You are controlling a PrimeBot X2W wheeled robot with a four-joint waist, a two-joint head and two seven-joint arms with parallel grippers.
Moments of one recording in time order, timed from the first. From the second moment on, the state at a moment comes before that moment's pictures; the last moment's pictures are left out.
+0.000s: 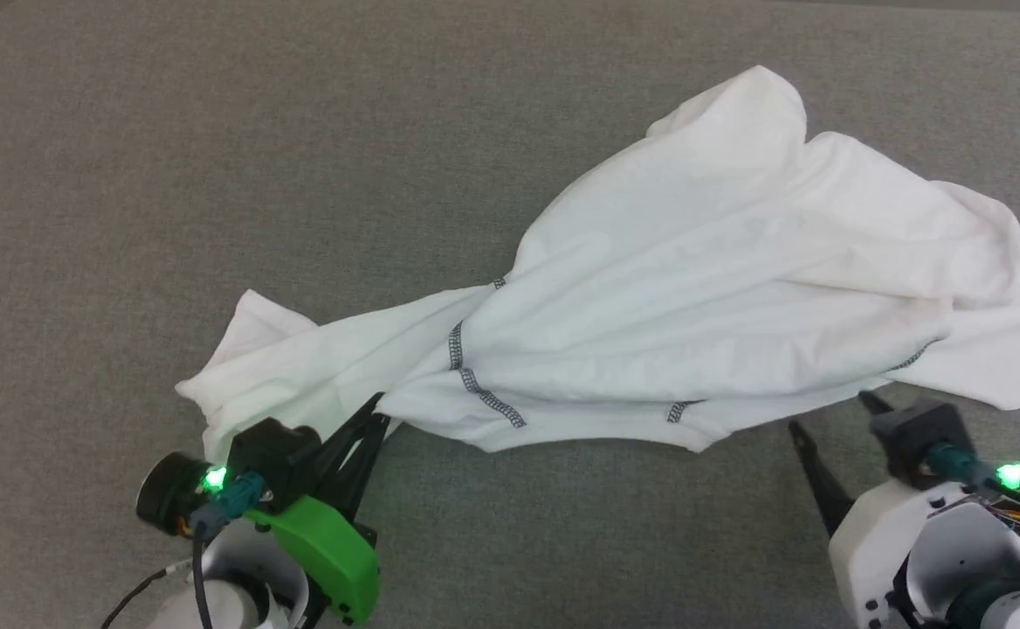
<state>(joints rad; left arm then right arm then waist) -0.14 0.55 -0.57 -0.16 -0.50 0.13 0.04 0.05 -0.23 0.10 -0.30 0.01 0.13 0.48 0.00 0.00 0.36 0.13</state>
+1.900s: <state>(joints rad) -0.21 0.50 -0.59 -0.08 -0.54 0.10 -0.04 0.03 -0.42 0.17 -0.40 0.06 0.13 0.61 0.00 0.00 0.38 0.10</state>
